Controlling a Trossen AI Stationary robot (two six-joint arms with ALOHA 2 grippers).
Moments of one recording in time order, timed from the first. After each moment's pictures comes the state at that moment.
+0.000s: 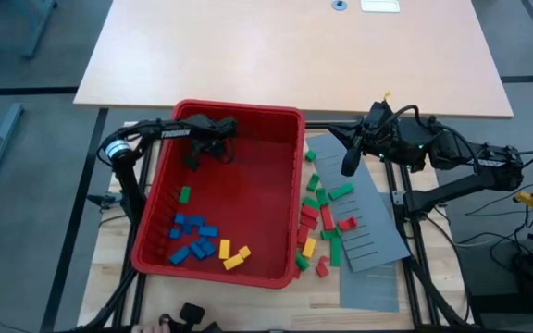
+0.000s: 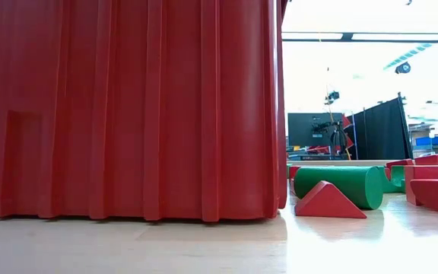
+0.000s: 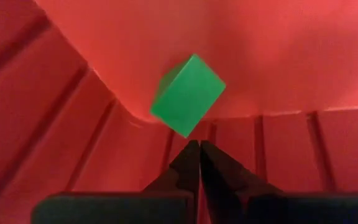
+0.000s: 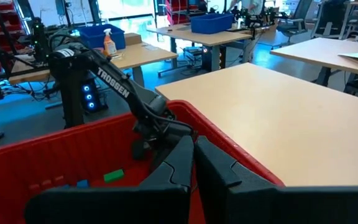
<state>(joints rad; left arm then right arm) 0.66 1.81 1.14 -0.96 -0.59 1.03 0.01 1.05 1.37 -0.47 0.50 0.16</state>
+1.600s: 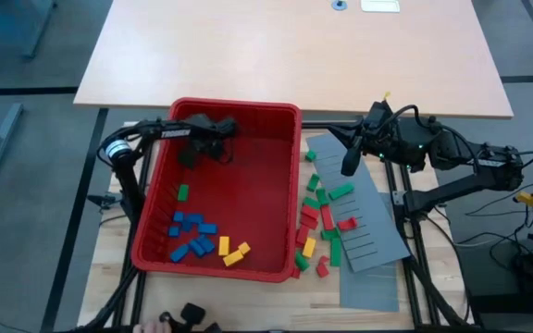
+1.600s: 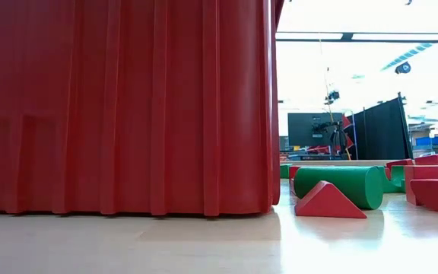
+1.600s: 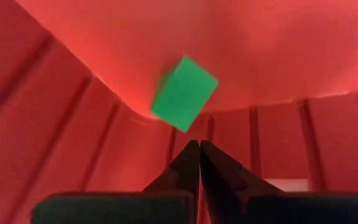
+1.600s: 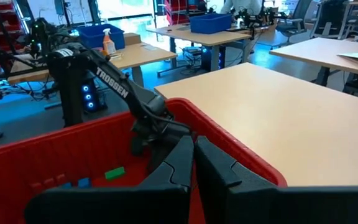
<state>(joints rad) 0.64 1.81 1.15 -0.99 -0.65 1.08 0.01 1.05 1.37 -0.47 0.50 0.16</state>
